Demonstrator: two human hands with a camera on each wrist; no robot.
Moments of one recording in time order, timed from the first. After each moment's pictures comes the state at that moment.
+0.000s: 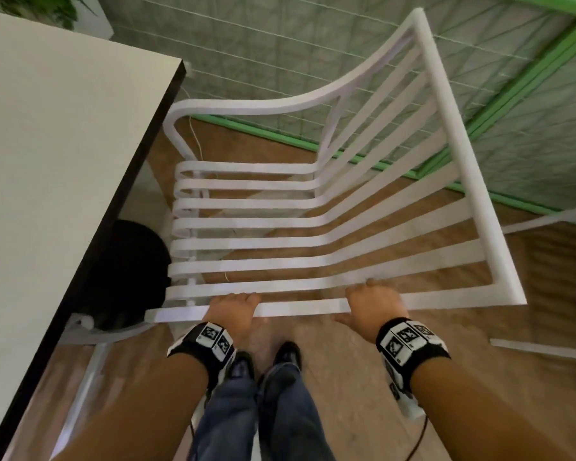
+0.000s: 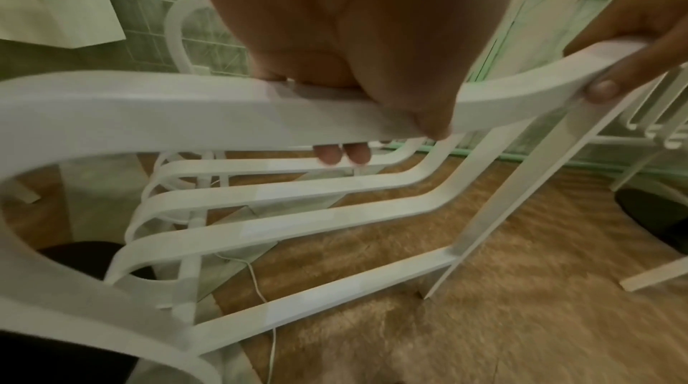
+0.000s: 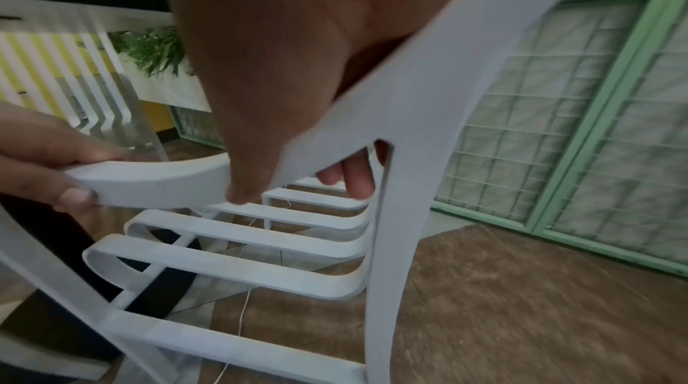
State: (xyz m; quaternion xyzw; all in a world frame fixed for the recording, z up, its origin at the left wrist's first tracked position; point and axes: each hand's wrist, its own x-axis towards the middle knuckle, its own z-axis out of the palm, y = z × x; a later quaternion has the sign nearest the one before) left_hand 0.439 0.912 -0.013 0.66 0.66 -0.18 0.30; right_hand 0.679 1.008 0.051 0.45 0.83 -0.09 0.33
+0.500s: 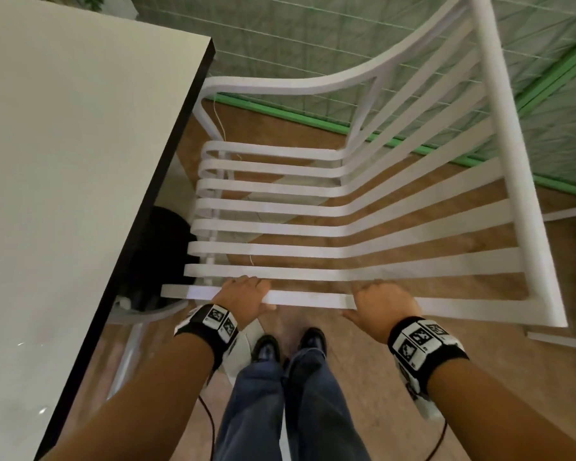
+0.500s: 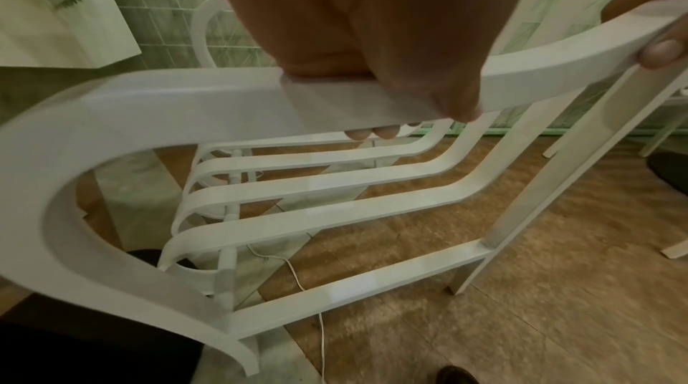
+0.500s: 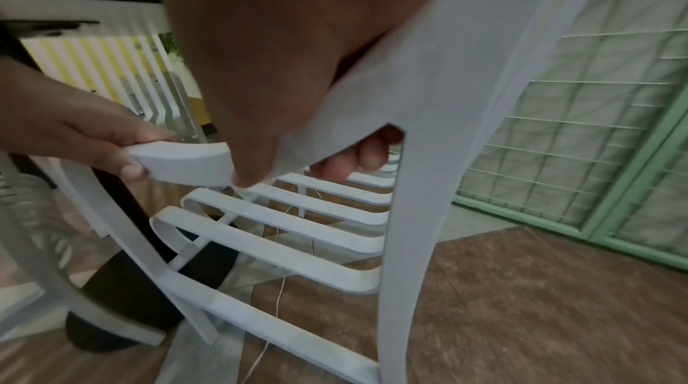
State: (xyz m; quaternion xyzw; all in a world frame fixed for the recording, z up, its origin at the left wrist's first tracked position) left_hand 0.396 0.904 -0.017 0.68 0.64 -0.18 0.30; right_hand 0.645 0.989 0.046 0.40 0.85 -0.14 0.32
